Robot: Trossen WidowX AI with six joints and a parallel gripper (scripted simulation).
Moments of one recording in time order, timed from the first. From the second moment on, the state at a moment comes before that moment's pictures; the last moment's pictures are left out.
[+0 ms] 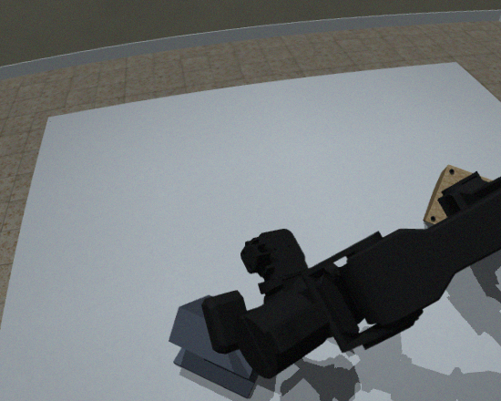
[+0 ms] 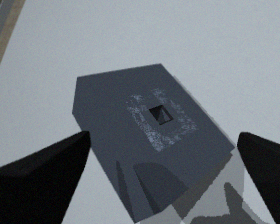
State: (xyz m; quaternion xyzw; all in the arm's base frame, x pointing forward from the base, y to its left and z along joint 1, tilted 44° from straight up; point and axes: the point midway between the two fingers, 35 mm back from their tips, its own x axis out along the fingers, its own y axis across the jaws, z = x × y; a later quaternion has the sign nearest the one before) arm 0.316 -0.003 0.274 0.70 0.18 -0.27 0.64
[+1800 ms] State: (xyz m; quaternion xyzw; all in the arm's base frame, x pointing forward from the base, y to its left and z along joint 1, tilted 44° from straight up) arm 0.230 0.062 0.199 0.67 0.36 -0.29 0.58
